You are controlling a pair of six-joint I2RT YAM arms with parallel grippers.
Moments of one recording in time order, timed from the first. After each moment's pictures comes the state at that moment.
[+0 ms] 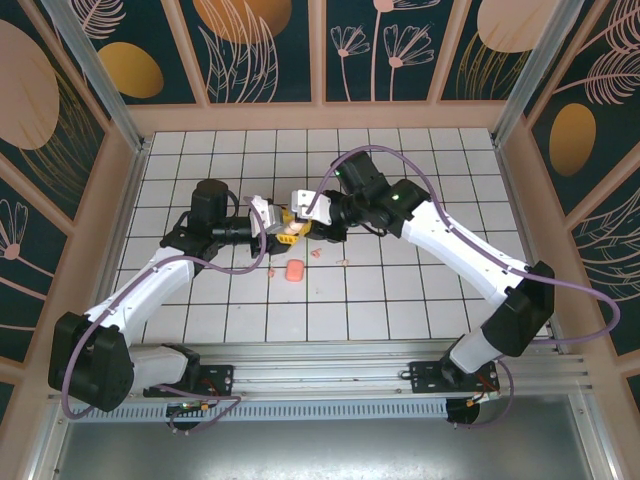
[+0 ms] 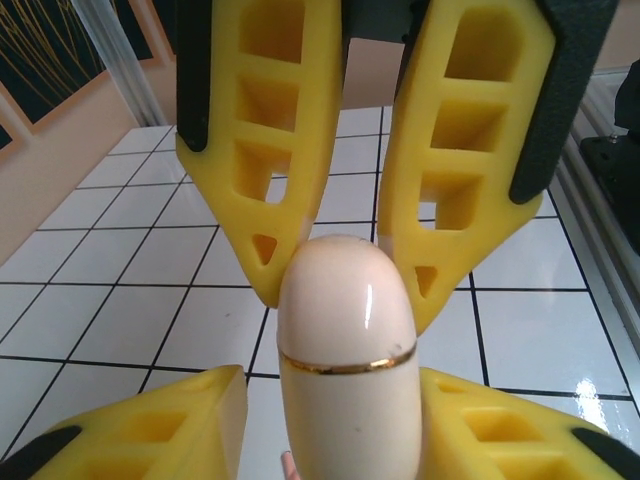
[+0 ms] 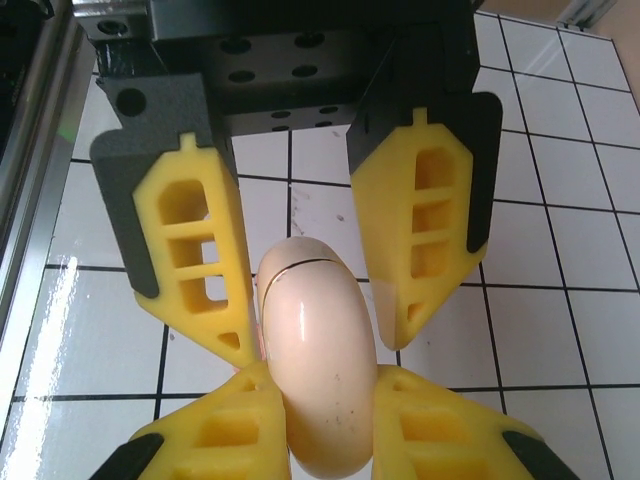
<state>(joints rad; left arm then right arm) -0.38 1.25 0.85 -0.10 0.93 0.58 0.79 1.54 1.50 -0.74 -0.43 -0.77</state>
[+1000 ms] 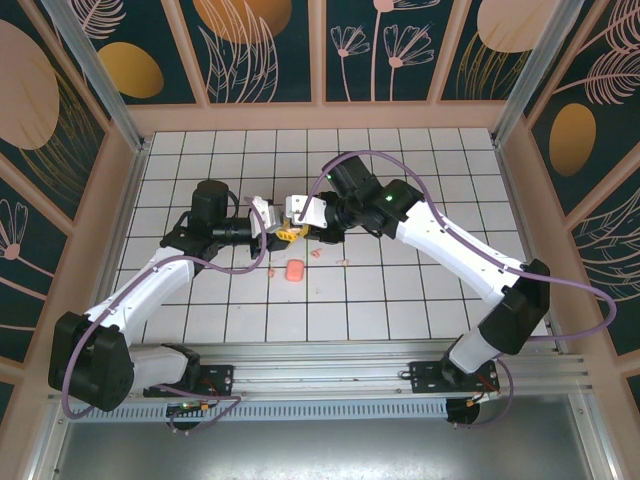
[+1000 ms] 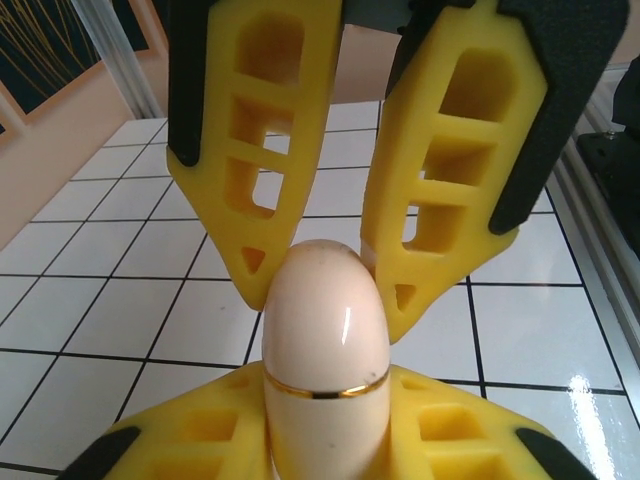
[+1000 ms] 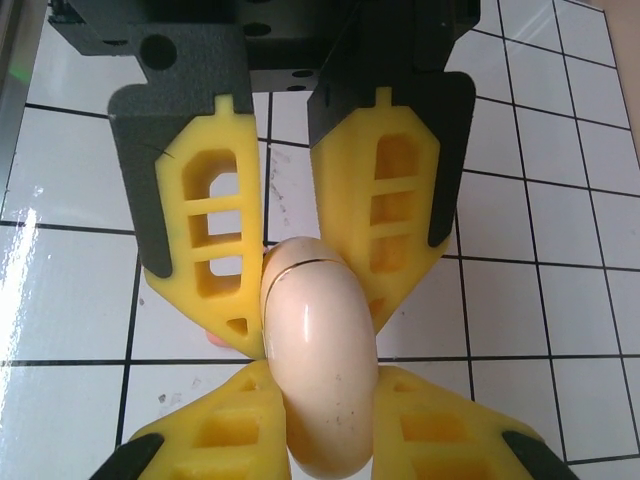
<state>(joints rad) -0.38 1.25 0.85 -0.12 0.93 0.58 0.83 1.56 1.54 -0.79 -0.31 -0.82</state>
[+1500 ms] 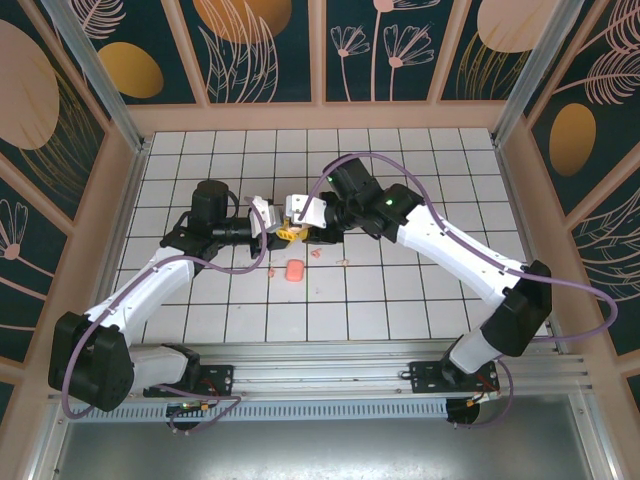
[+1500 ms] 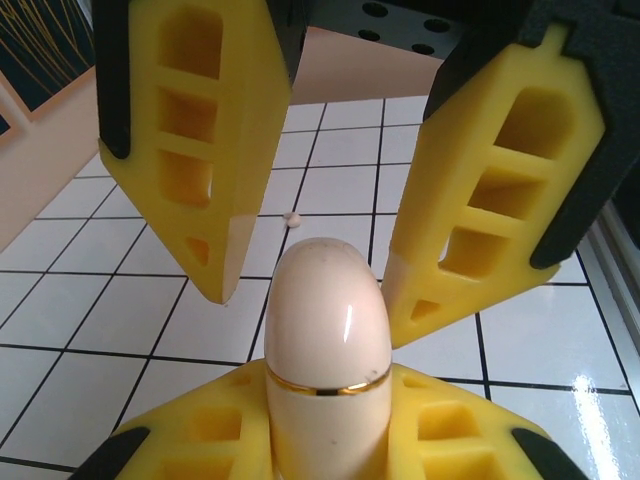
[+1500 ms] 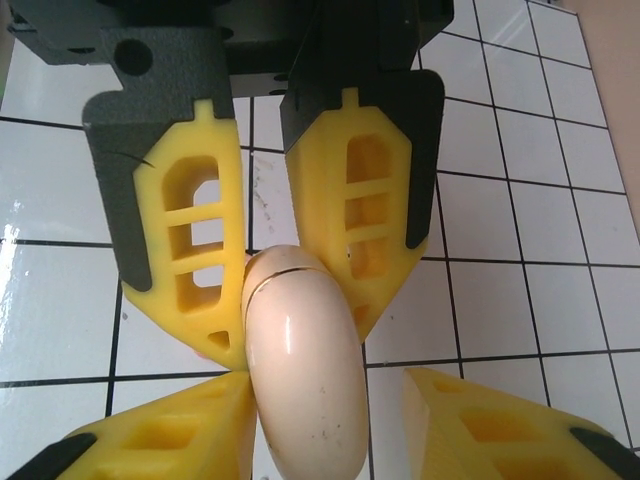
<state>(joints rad) -0.38 1.25 0.85 -0.12 0.92 0.58 0.83 1.54 1.48 -0.71 -0.29 -0.78</state>
